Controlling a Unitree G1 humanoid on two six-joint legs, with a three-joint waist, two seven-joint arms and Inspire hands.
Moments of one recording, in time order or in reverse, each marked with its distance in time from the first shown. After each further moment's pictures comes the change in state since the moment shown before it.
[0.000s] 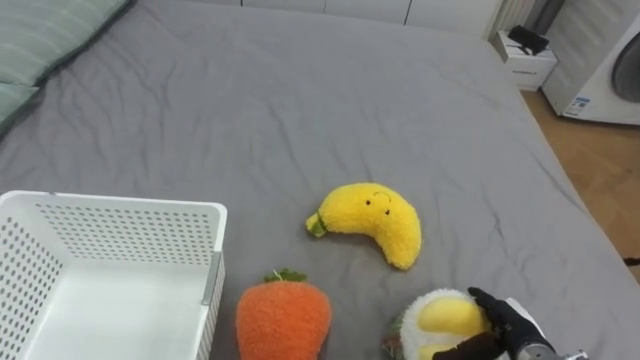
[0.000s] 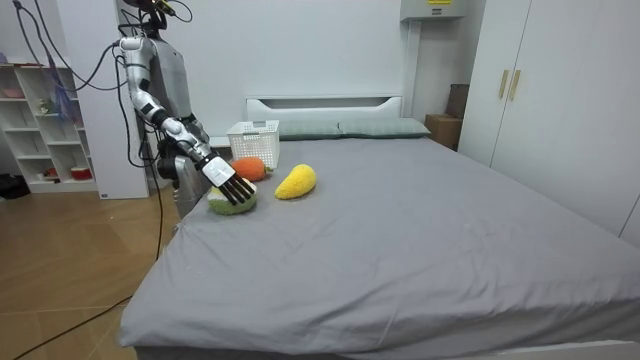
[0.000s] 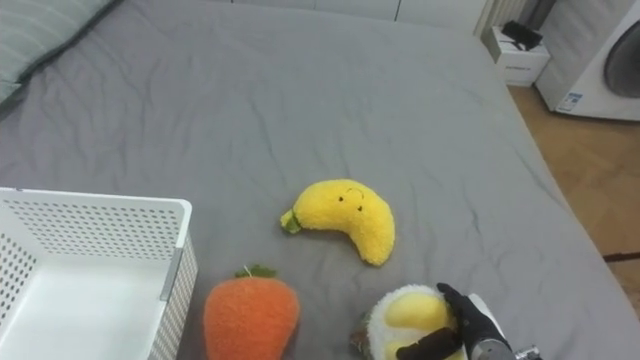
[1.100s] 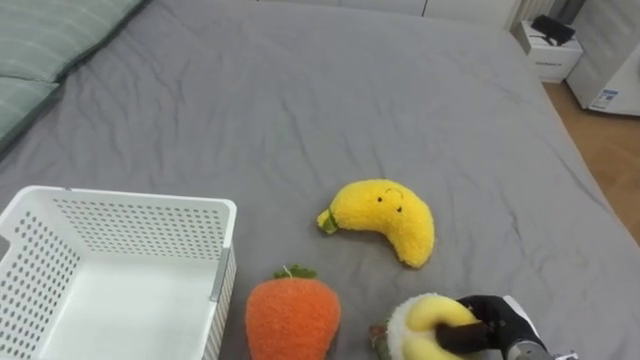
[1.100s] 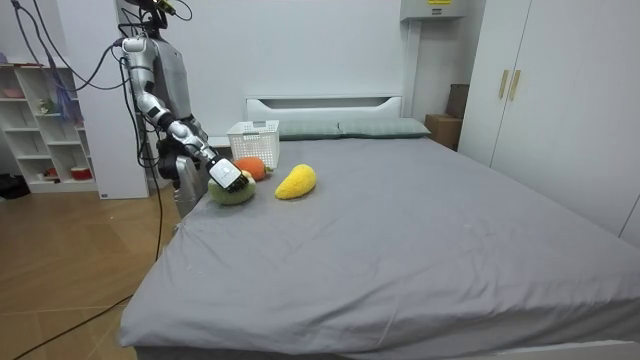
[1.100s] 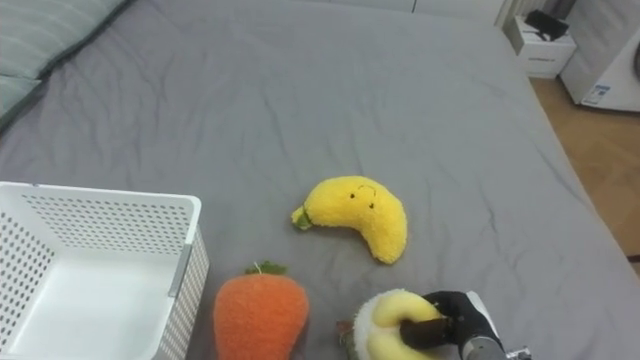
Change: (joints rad) left arm 0.002 -0.006 -0.035 0.000 0.000 -0.042 -0.005; right arm -0.023 0.039 -0.014 0.036 0.034 -0.035 -0.051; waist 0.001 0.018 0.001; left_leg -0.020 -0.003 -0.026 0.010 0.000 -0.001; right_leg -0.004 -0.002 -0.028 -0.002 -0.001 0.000
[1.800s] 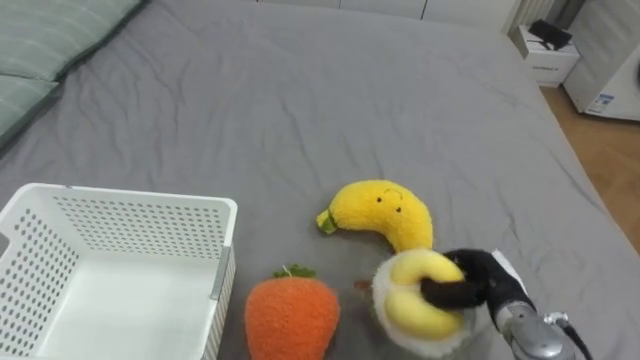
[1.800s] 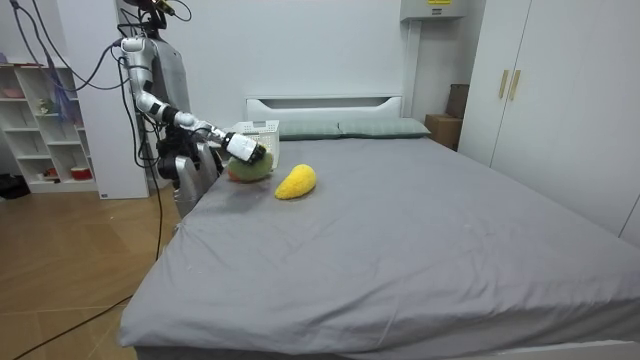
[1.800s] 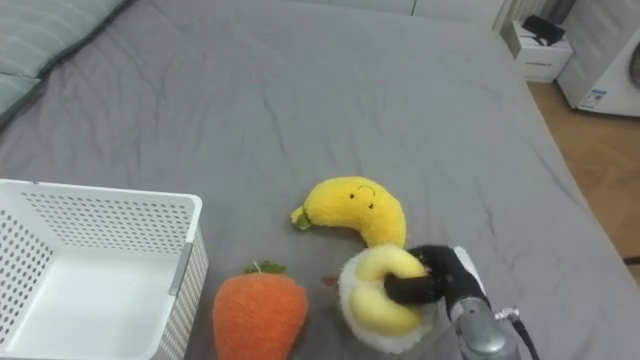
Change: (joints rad) left arm -0.003 0.002 0.012 0.007 -0.001 -0.019 -0.028; right arm -0.002 -0.015 0.034 -0.405 0.042 -0.004 0.000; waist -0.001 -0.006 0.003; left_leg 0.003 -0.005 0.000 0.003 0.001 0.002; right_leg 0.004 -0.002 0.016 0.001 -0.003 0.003
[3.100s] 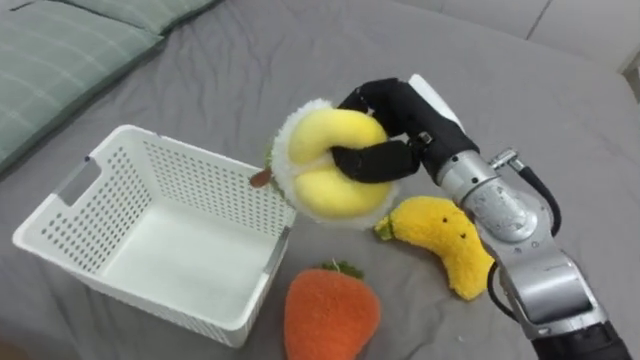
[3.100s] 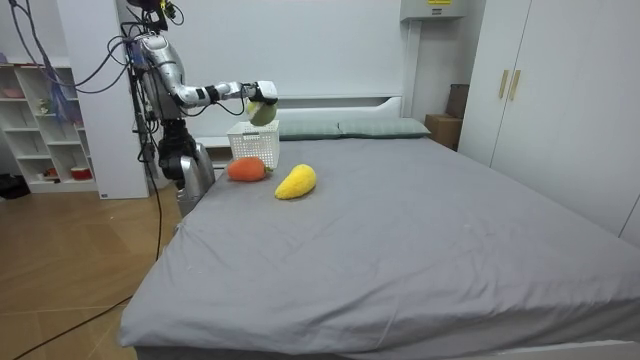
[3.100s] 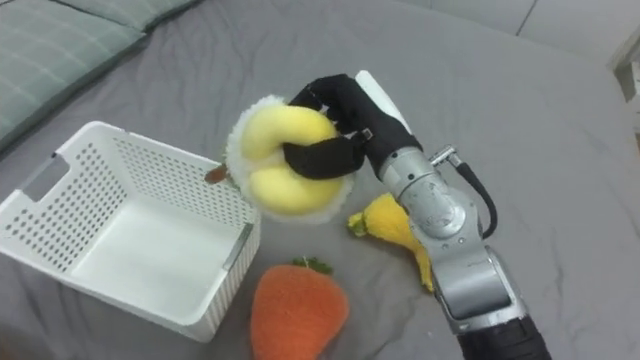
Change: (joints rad) left arm 0.002 -0.019 -0.015 0.002 0.083 0.049 -0.005; right arm -0.261 -0.001 0.222 -0.423 -0.024 0.115 0.174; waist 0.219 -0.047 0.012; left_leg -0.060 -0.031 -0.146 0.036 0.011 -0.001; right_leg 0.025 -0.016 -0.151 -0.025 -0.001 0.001
